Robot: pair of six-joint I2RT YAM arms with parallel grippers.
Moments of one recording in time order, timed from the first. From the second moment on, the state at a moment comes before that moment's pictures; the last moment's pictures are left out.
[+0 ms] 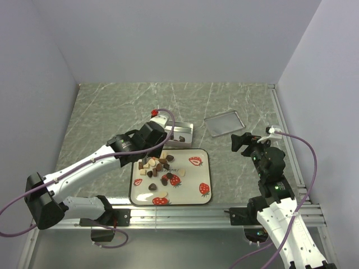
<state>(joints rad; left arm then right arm) -0.87 1.23 1.08 -0.70 -0.38 -0.35 0.20 0.45 0.42 -0.11 0.06 0.38</state>
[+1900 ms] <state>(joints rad) -1.15 1.22 1.11 -0.99 -0.14 -0.49 0.20 0.49 0.42 -0.09 0.06 0.38</state>
